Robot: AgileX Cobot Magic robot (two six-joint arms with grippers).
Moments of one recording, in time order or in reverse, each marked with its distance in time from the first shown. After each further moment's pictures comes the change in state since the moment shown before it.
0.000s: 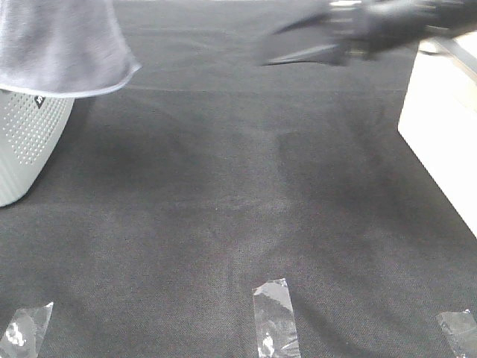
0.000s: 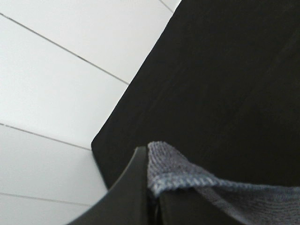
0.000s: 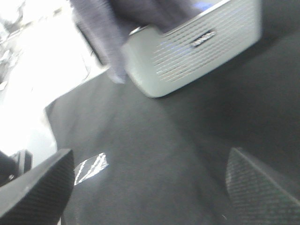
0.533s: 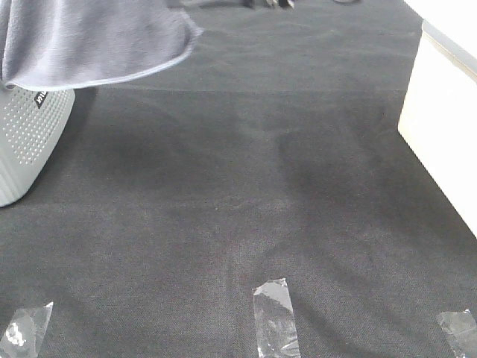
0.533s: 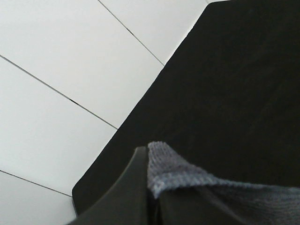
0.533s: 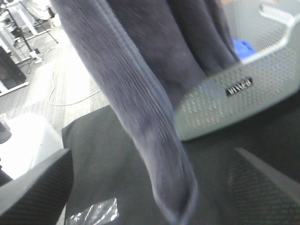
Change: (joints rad) left arm 0.000 -0.001 0.000 -0.130 -0.144 0.000; right arm 0.165 0.136 -0.294 0.024 -0.029 0.084
